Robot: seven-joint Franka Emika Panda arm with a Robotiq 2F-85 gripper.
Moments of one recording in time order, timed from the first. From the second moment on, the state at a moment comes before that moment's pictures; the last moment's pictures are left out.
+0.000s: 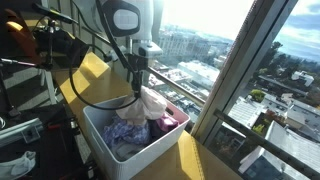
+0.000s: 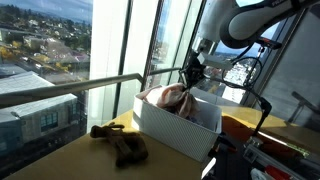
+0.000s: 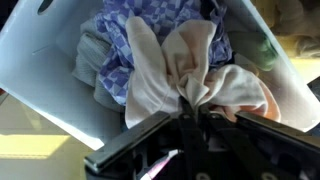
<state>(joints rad) 0.02 0.10 -0.04 -2.23 -0.16 2.43 0.74</state>
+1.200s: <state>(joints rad) 0.10 0.04 0.07 -2.02 -0.17 2.31 0.79</state>
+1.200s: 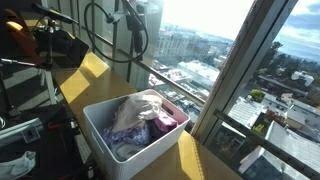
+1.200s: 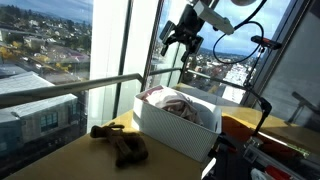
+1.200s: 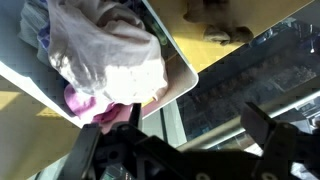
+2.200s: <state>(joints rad) 0.36 0.68 0.05 -1.63 -0.19 2.38 0.82</state>
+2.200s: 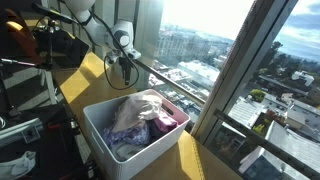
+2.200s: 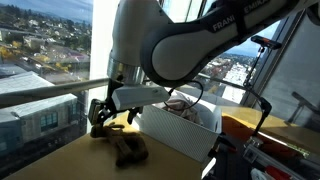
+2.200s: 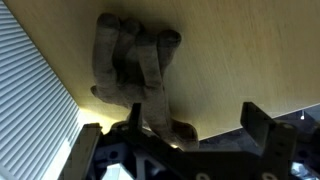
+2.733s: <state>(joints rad) 0.43 0.82 -0.02 -1.59 -0.20 2.38 0.82</state>
